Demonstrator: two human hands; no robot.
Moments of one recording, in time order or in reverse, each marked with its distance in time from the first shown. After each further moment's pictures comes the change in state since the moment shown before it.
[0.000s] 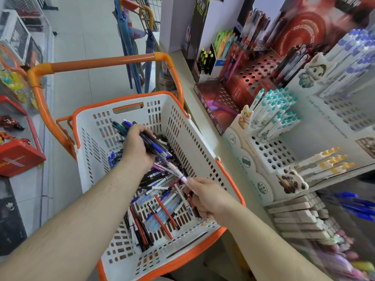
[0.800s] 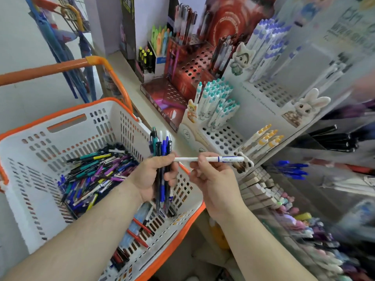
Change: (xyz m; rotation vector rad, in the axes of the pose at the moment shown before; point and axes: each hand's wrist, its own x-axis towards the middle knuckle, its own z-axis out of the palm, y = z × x) left_hand -0.048 -0.077 0.031 0.372 -0.795 -0.548; right_hand -0.056 0.003 -0.040 0.822 0.514 -0.492
